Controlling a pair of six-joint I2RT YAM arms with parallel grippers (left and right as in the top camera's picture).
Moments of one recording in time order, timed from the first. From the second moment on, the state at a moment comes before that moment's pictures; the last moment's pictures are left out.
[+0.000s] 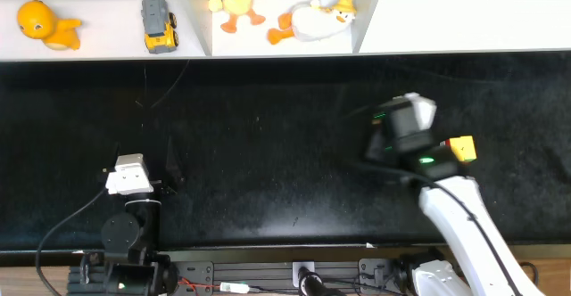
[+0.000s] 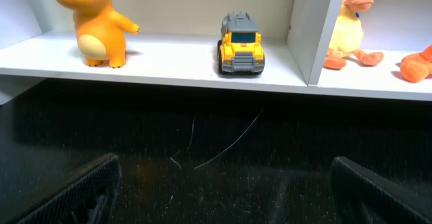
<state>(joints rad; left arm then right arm) -0.06 0.02 0.01 -0.07 -0.16 -0.04 0.20 1.15 0.77 -0.72 0.17 0.55</state>
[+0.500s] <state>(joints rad) -0.06 0.02 0.01 -0.07 -0.16 -0.04 0.02 1.36 1.10 -0.72 0.09 0.07</state>
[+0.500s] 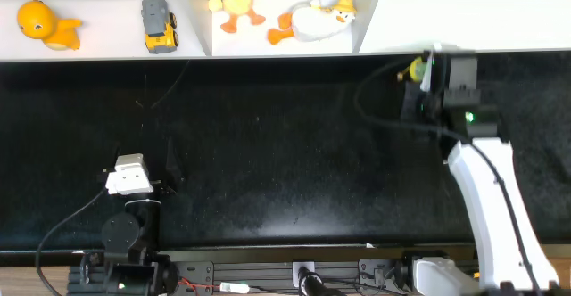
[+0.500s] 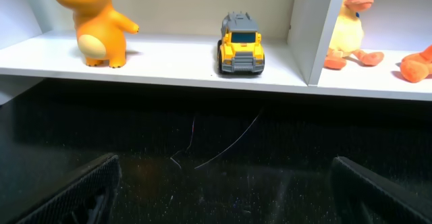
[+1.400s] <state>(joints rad) -0.06 0.02 0.01 -0.07 -0.16 -0.04 0.11 1.89 1.52 -0.58 0.12 -0.03</state>
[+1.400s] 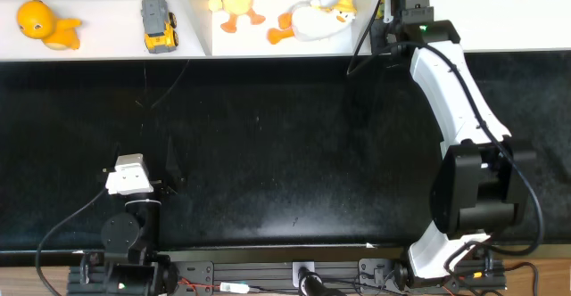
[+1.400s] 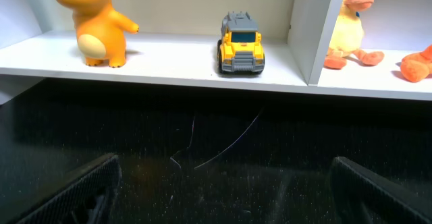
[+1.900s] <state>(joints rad) -0.06 0.02 0.01 -0.07 -0.16 -0.04 0.11 1.89 1.52 -0.63 0.14 -0.01</state>
